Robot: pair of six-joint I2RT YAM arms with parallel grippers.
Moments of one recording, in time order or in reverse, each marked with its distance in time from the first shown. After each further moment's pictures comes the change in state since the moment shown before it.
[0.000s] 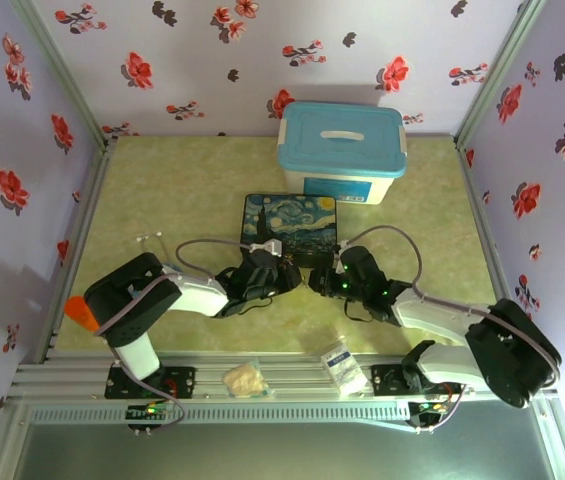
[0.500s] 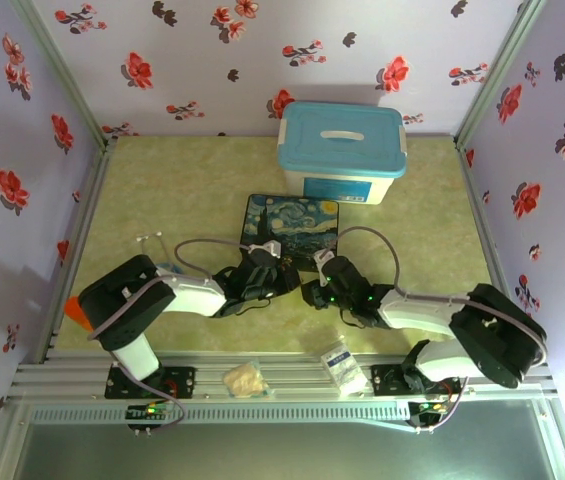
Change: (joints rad) left arm 0.001 -0.040 0.000 -0.077 0.021 0.000; right arm 0.135 0.134 0.018 0.055 0.167 -0.357
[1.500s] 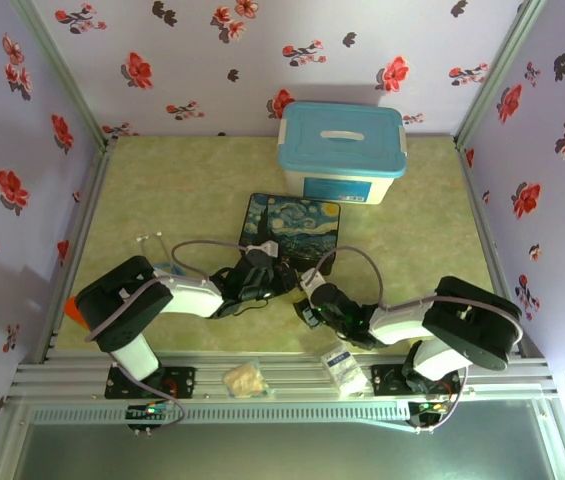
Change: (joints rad) left arm 0.011 -0.012 -0.028 0.033 0.016 -0.021; right arm 0.202 0.132 -0.105 0.290 0.234 -0.116
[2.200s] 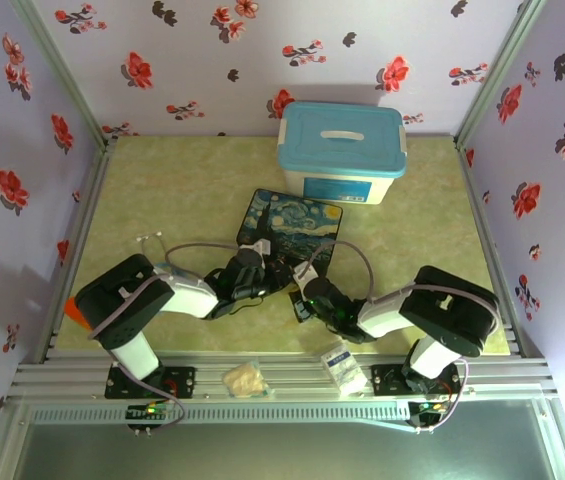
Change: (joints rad) left arm 0.052 0.010 -0.058 0.129 0.047 -0.043; right arm -0.024 0.127 0.053 0.133 -0.042 0.005
